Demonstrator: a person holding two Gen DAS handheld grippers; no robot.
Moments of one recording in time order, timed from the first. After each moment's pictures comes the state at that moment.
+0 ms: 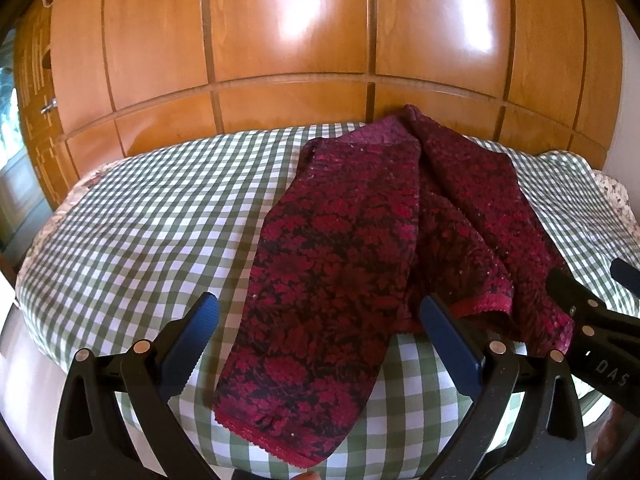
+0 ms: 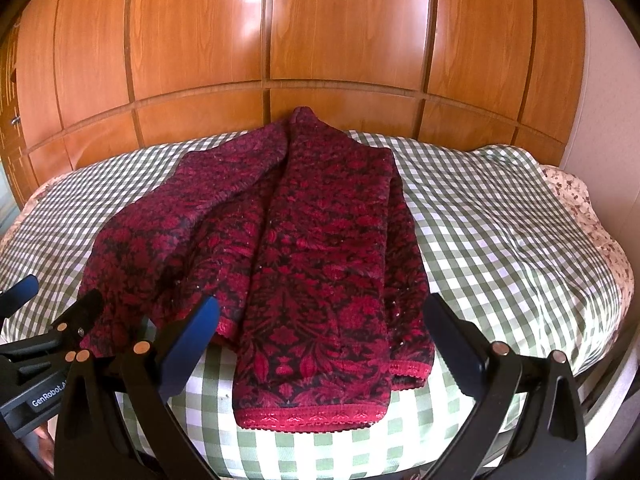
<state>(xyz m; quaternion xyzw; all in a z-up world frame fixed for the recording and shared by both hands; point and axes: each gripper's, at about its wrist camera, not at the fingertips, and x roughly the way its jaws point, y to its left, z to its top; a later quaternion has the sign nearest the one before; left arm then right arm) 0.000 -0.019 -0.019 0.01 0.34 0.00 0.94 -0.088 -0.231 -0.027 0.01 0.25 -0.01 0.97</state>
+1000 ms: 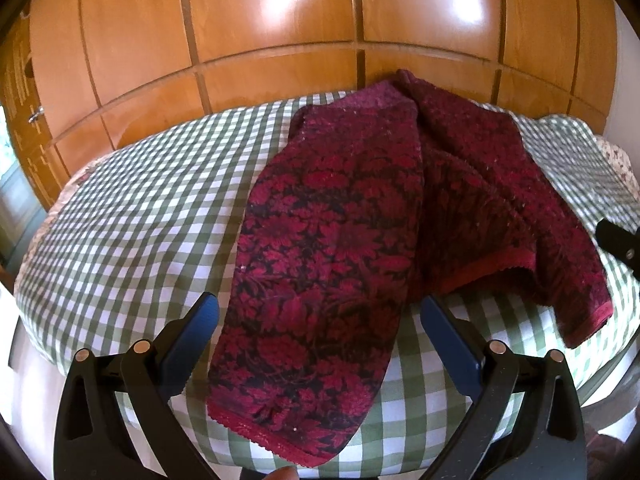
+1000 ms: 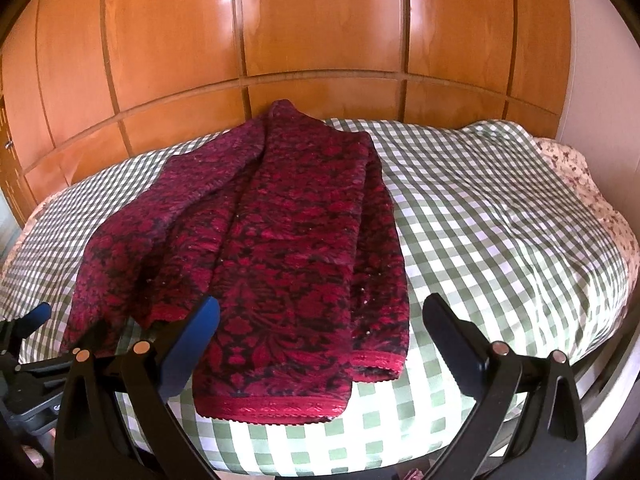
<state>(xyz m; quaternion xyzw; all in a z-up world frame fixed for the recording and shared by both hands) 0.010 -0.025 -0.049 0.05 0.38 -0.01 0.92 -0.091 -0.270 -0.031 0.05 0.27 -0.01 0.96</state>
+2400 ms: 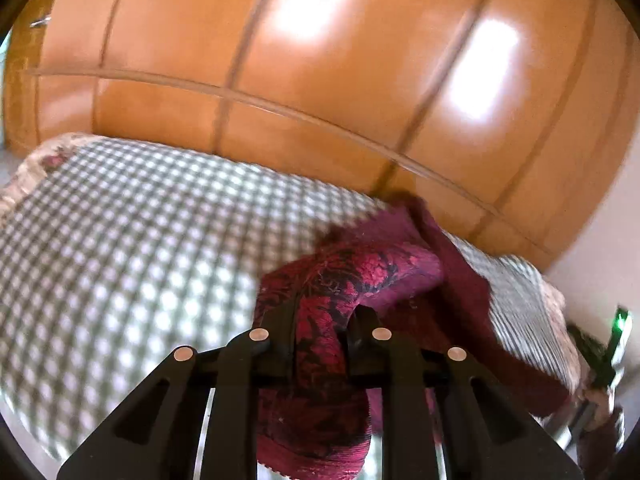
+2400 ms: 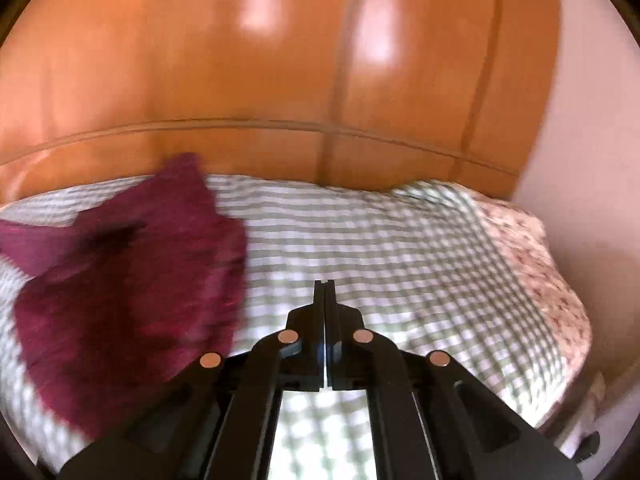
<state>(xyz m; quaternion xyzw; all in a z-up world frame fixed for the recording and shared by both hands) 0.120 0.133 0.057 -0.18 0.33 -0.07 0.92 0.017 -0.421 0.046 0.00 0.26 -0.12 0.96</state>
